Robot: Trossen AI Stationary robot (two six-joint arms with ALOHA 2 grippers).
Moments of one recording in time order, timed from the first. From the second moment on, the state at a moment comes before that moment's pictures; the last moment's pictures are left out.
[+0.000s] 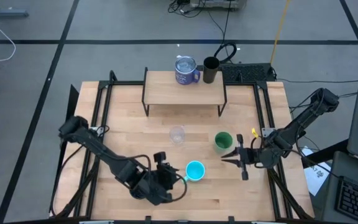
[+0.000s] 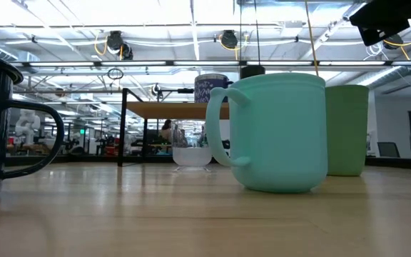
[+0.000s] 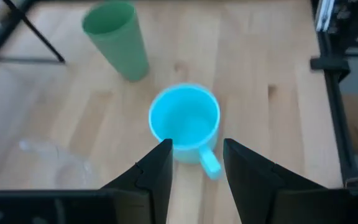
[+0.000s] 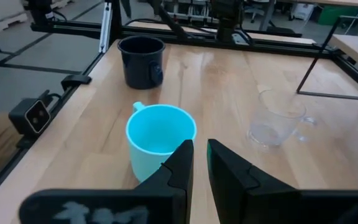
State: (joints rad) left arm -0.61 1.82 1.60 -0.69 -0.60 -0.51; right arm 0.73 0.91 0.46 0.01 0.64 0.23
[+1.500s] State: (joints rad) left arm -0.65 1.91 1.60 -0.91 -0.44 -0.71; right arm 0.74 0.93 0.46 0.01 0.64 0.22
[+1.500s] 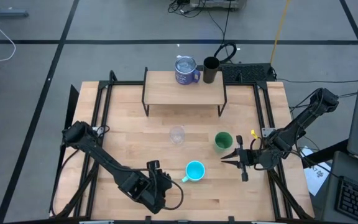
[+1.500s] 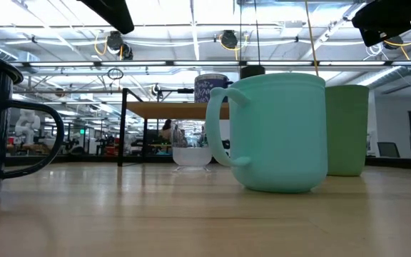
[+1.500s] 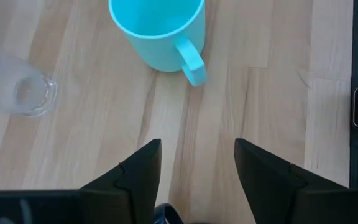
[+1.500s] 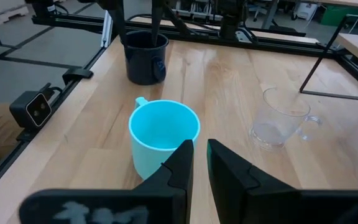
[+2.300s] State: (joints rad) left arm -0.57 2.05 1.60 -0.65 -0.51 -0.85; right arm 0.74 0.93 0.46 0.07 0.64 0.19
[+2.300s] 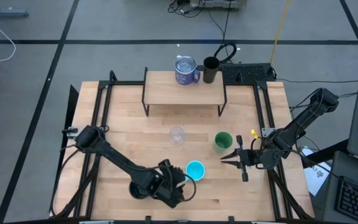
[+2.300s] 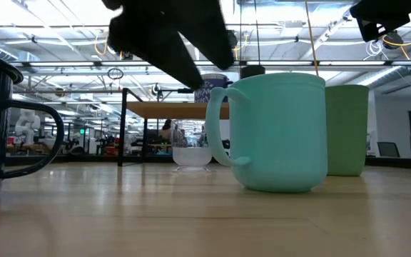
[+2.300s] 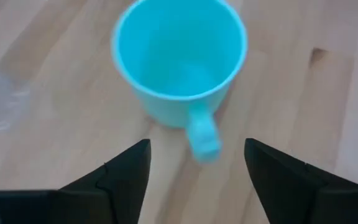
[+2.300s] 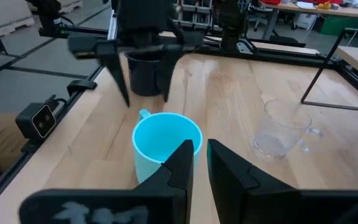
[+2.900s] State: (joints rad) left arm -0.54 2.11 1.60 -0.59 -0.59 -0.82; right arm 0.74 0.93 0.46 0.07 0.64 0.18
